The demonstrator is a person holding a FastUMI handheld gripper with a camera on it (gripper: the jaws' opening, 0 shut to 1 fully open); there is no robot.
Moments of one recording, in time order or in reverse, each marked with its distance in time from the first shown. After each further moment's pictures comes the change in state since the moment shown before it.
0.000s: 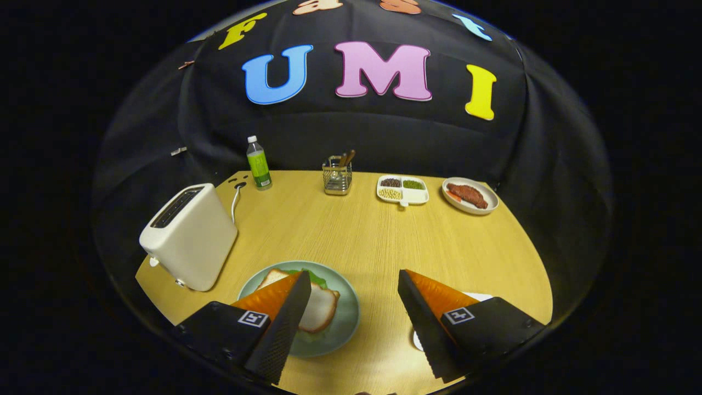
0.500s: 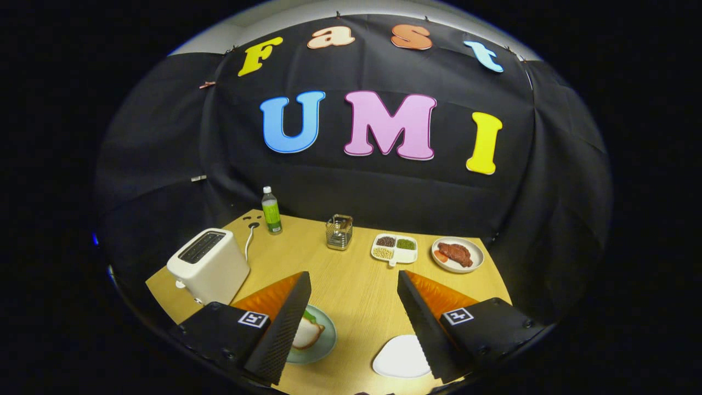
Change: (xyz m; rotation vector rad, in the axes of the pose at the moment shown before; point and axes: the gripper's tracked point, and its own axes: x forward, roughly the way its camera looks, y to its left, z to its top) arm -0.063 -0.035 0.111 -0.076 -0.209 0.070
